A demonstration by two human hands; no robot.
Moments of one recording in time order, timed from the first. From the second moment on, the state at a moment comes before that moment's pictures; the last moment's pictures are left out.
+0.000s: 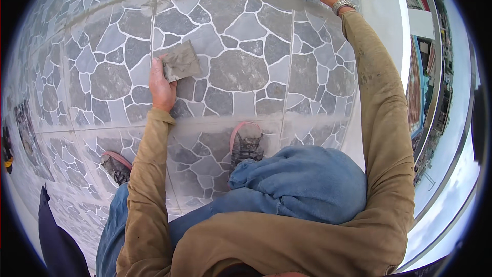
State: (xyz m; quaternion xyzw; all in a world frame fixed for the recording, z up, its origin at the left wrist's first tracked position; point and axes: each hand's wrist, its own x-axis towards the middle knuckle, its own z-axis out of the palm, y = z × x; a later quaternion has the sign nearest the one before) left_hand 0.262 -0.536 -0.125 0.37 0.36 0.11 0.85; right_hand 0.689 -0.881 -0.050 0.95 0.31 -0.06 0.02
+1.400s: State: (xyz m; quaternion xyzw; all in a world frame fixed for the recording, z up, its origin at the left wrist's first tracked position) left_hand 0.260 -0.535 -0.121 0.37 0.36 0.11 0.85; right_hand 0.557 -0.904 -0.065 0.93 0.37 -0.01 0.01
